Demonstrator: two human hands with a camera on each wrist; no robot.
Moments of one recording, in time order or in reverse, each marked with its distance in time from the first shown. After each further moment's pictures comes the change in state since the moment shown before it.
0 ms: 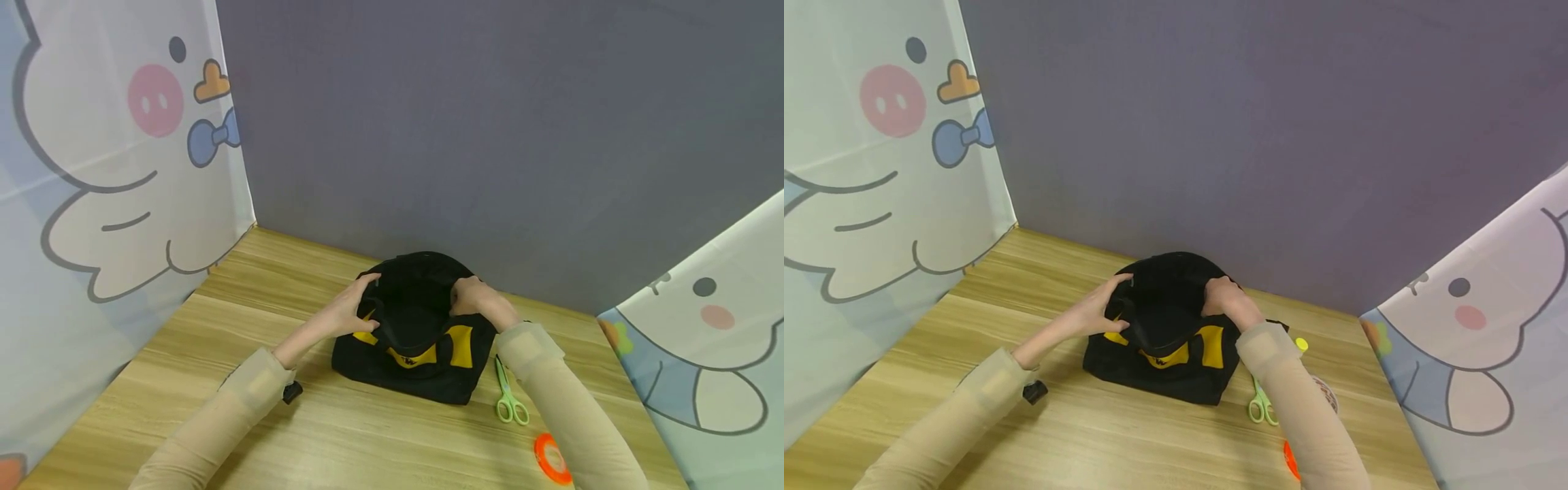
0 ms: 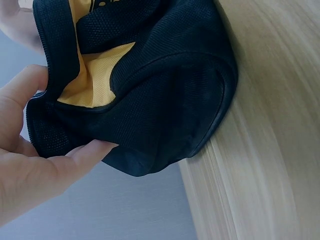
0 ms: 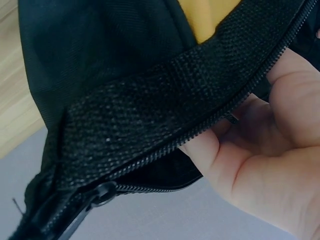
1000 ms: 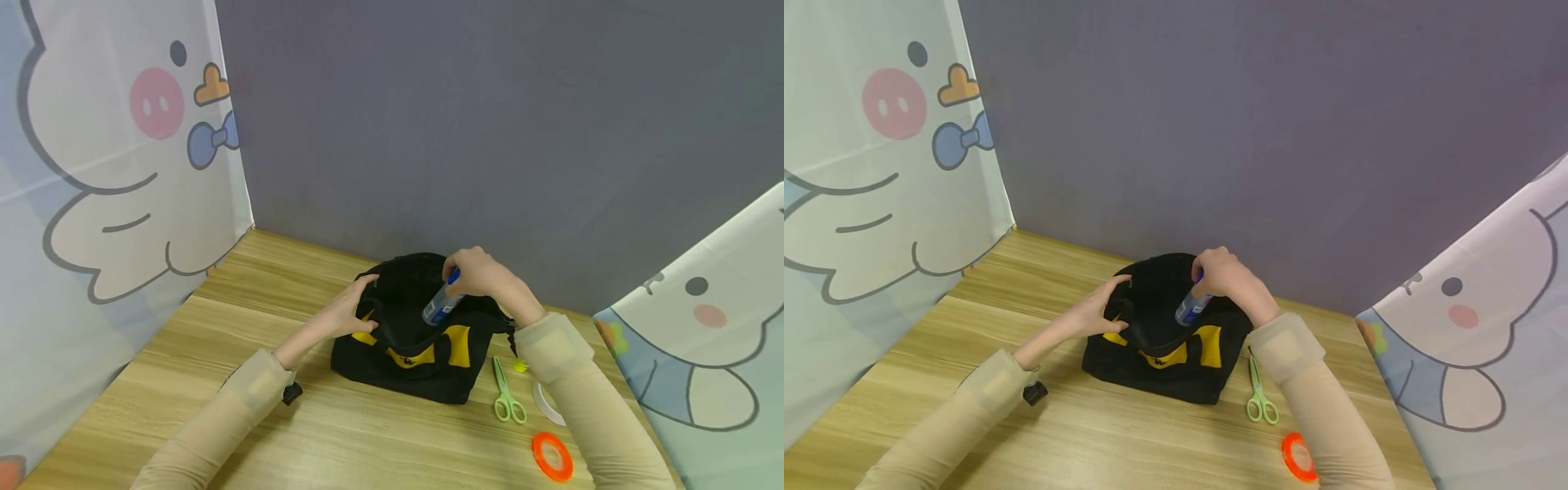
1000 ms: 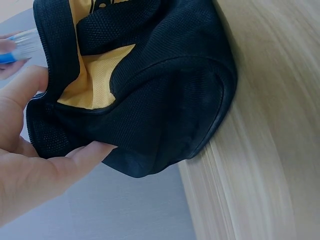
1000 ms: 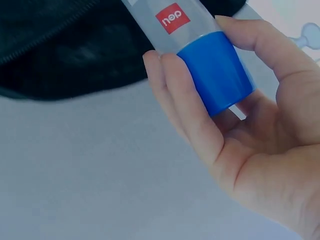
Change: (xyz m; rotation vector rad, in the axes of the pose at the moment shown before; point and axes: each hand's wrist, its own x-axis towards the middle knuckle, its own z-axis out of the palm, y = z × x) left_hand 0.000 -0.002 0.001 -0.003 0.005 0.001; right_hand -0.051 -0.022 -0.055 0.084 0.164 -0.162
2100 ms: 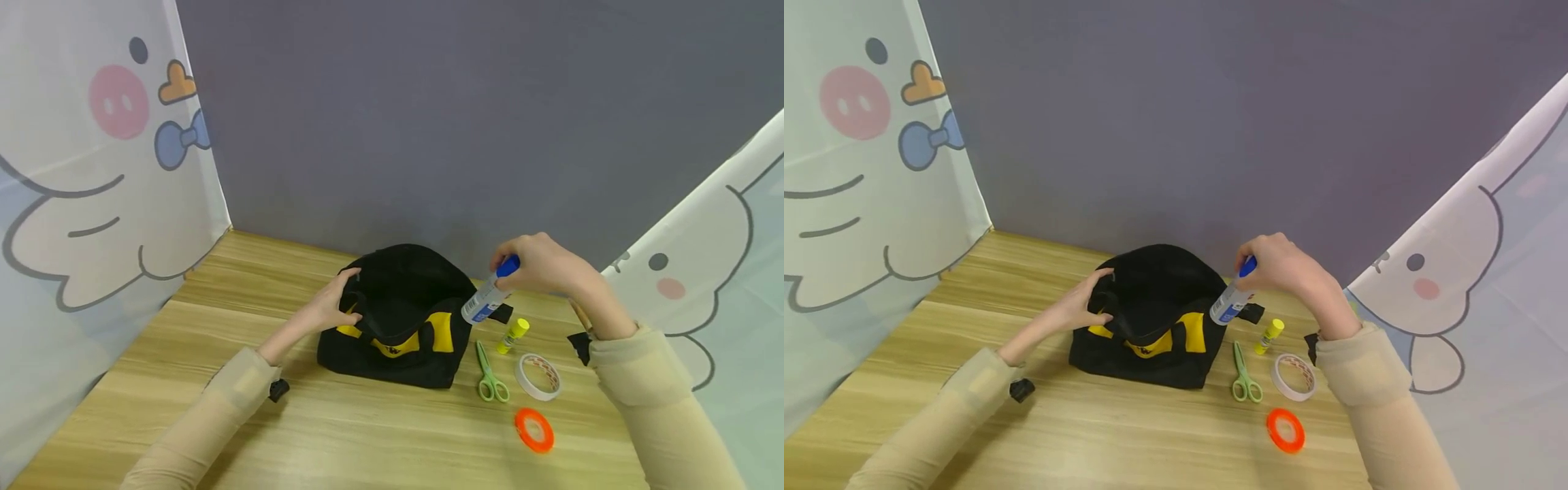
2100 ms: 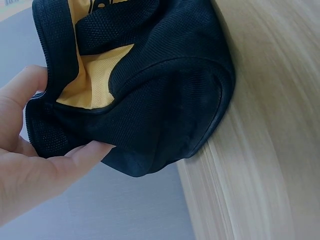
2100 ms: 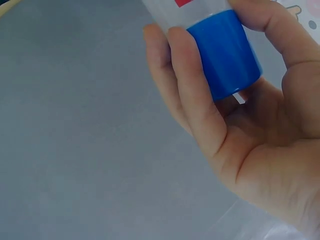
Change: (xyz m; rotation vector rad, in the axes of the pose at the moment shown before) left_hand -0.001 -0.003 0.000 0.017 -0.014 0.009; right_hand -0.107 0.037 -0.041 0.007 0.126 0.012
